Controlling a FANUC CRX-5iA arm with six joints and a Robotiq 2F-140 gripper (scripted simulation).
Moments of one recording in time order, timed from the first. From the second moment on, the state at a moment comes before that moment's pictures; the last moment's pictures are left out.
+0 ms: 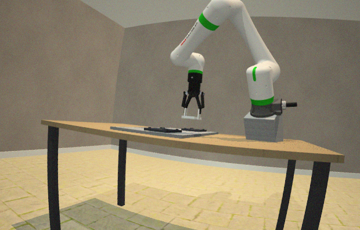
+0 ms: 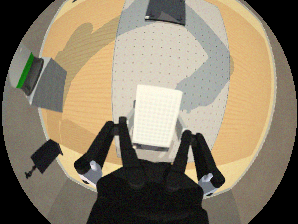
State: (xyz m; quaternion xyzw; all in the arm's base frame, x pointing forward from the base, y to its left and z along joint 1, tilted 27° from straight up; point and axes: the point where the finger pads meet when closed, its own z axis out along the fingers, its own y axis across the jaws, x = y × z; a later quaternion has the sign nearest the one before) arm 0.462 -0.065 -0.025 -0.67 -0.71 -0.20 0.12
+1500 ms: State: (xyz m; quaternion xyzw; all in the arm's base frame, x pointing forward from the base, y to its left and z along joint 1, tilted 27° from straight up) arm 0.449 0.051 0.032 -0.67 -0.71 -0.20 0.12
